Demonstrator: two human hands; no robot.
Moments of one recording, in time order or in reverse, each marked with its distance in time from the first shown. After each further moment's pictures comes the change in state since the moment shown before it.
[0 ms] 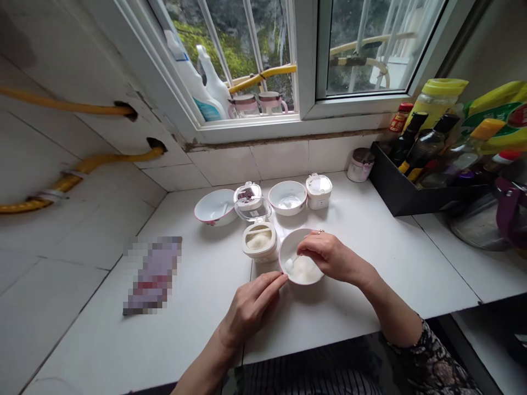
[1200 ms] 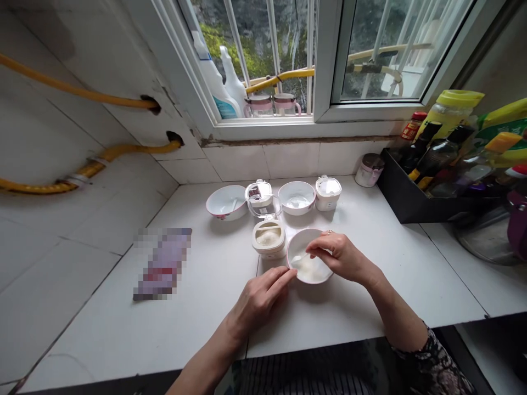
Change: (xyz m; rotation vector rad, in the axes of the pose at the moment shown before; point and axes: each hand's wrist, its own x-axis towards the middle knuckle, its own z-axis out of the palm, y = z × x) left_hand 0.002 -0.001 0.002 0.060 -0.053 -0.039; right_hand 0.001 0.003 0.001 0.002 0.018 0.074
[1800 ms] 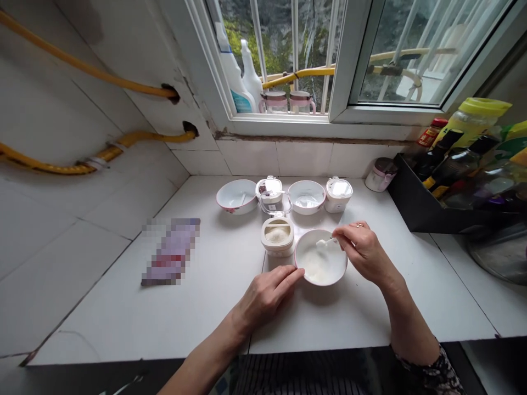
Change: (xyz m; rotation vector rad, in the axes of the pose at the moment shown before) left_hand 0.001 0.001 0.001 0.011 0.008 -0.005; right_hand -0.001 -0.001 -0.017 -0.319 0.081 0.111
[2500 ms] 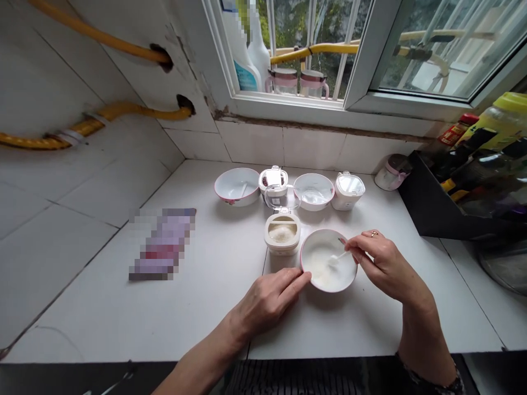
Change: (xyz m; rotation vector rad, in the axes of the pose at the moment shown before) left_hand 0.005 0.001 -0.005 -0.013 -0.007 0.003; right_hand -0.006 -0.002 -0.017 0.002 -0.201 0.022
